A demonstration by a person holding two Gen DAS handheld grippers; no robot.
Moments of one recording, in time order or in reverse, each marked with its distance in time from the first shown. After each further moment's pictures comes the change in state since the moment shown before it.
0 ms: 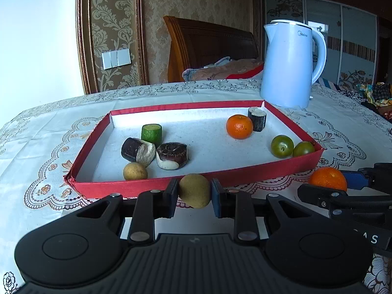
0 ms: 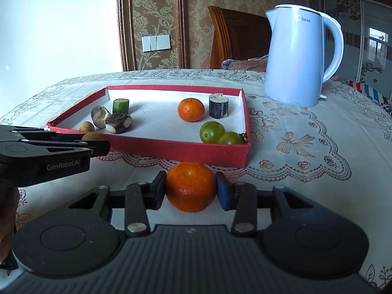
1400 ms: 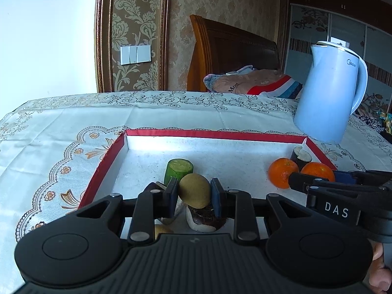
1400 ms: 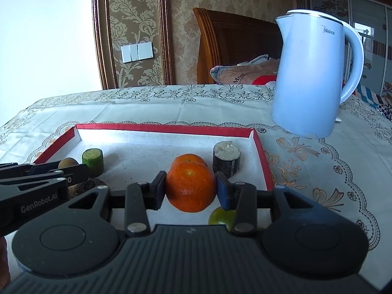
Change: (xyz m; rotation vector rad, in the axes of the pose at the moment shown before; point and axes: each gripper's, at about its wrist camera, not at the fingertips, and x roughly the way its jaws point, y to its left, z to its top) left arm 0.061 0.044 0.050 -0.123 0.011 0.040; right arm 0.098 0.010 0.077 0.073 0.018 -0.061
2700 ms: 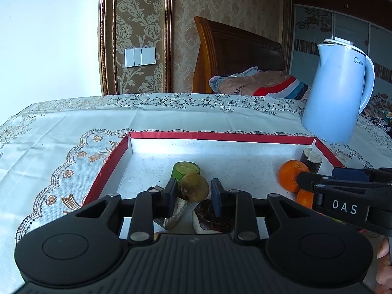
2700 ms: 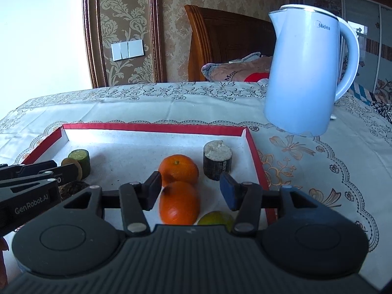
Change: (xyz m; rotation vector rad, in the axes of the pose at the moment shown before) left arm 0.008 -0.002 0.000 0.015 -0.015 0.038; right arm 0.008 -0.002 0.001 0.000 -0.006 -0.041
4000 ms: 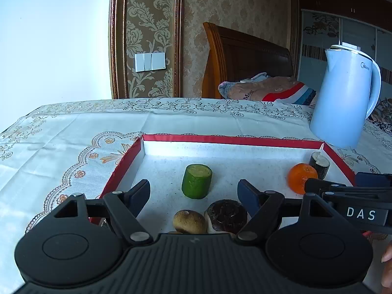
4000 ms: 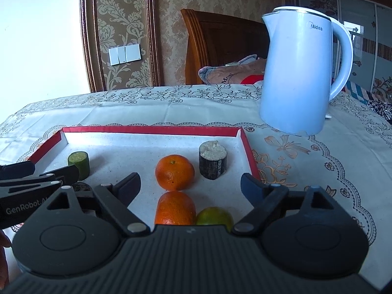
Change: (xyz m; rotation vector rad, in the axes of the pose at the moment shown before) left arm -0.006 0.006 -0.004 -0.019 -0.031 0.041; right arm -0.004 -0.005 -0.003 0.024 -0.003 -0.007
